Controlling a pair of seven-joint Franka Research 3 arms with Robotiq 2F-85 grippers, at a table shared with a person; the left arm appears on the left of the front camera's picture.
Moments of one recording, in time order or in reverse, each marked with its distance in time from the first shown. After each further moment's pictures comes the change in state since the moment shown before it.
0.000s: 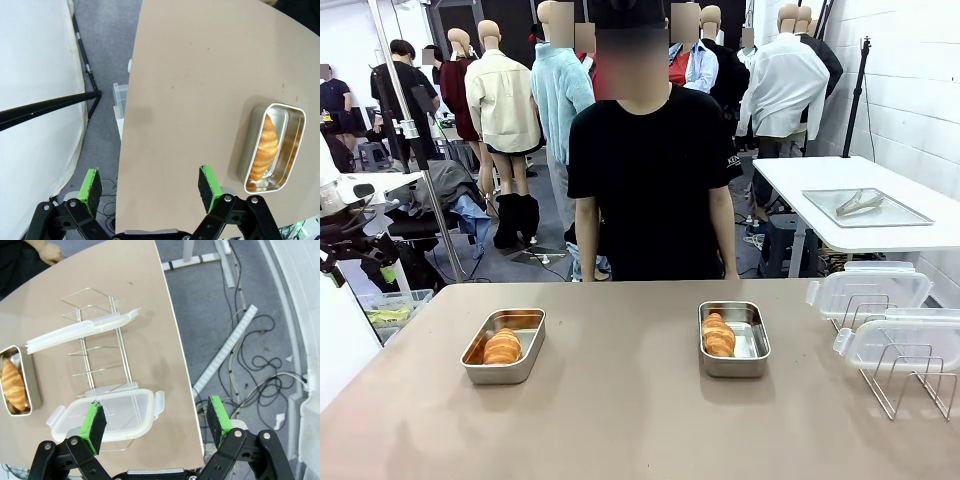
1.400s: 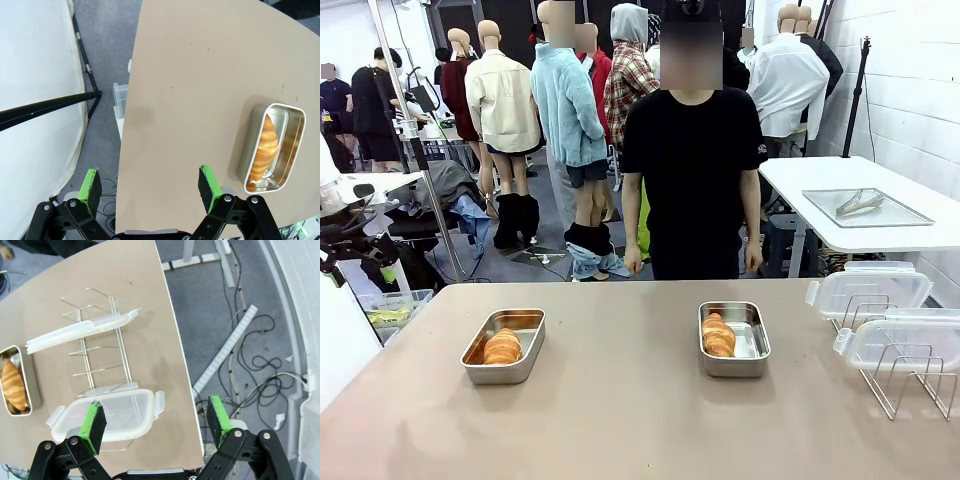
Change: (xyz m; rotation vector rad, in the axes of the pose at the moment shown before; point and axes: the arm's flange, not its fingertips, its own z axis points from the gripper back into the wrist) left arm 0.000 0.000 0.000 0.000 0.000 0.000; right arm 0.000 0.000 0.000 0.000 0.000 0.000
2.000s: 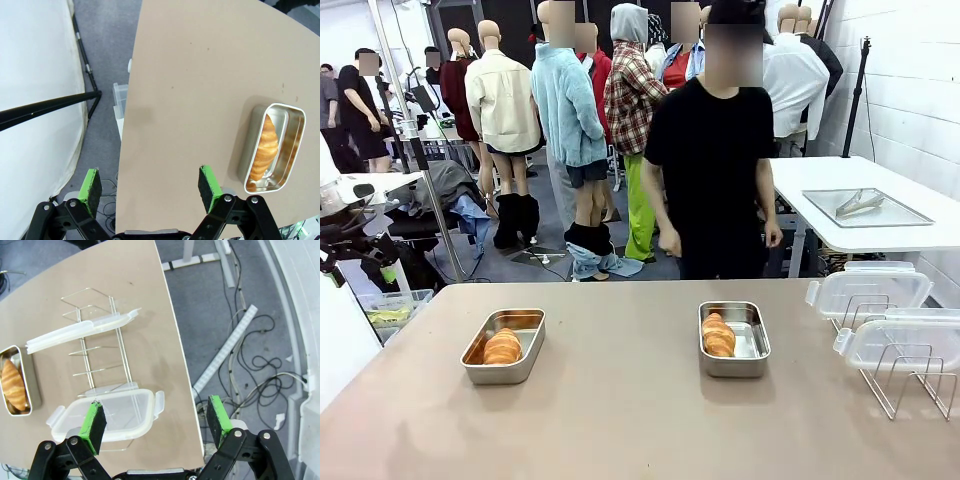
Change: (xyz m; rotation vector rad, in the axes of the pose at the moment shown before) left arm 0.000 0.000 0.000 0.000 0.000 0.000; right arm 0.000 0.000 0.000 0.000 0.000 0.000
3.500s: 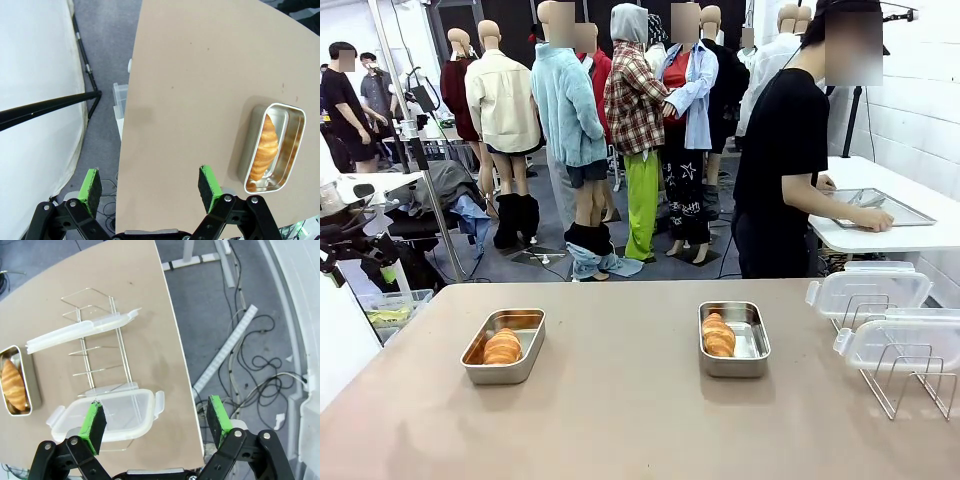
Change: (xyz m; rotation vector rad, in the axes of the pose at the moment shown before) left arm 0.000 0.000 0.000 0.000 0.000 0.000; right arm 0.000 0.000 0.000 0.000 0.000 0.000
